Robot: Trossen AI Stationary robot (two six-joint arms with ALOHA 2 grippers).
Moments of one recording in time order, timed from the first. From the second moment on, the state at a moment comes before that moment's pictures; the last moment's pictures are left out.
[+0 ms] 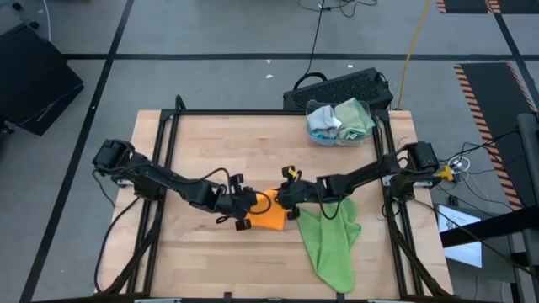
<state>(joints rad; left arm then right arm) -0.31 1.59 0.94 -0.30 -0.38 -0.31 0.13 1.76 0.86 0.22 0.36 -0.40</state>
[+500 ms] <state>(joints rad) -0.28 1.56 0.94 -0.38 -0.52 -0.24 0.08 1.71 0.86 0.18 0.23 0.03</state>
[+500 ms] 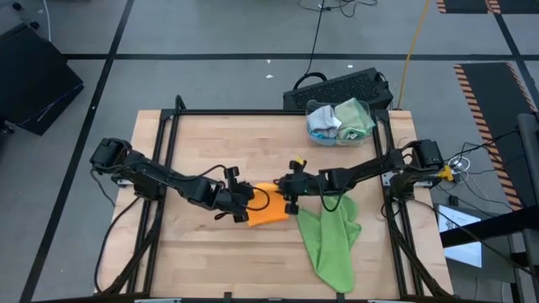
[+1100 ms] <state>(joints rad) -0.22 1.56 0.94 -0.43 -0.61 -0.18 0.07 1.55 0.66 0.36 -0.10 0.53</state>
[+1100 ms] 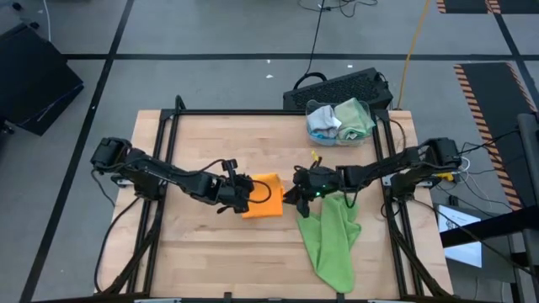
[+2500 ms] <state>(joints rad) -0.36 1.73 0.94 -0.28 -0.41 -0.08 -0.02 1.84 0.73 0.40 -0.03 0.68</state>
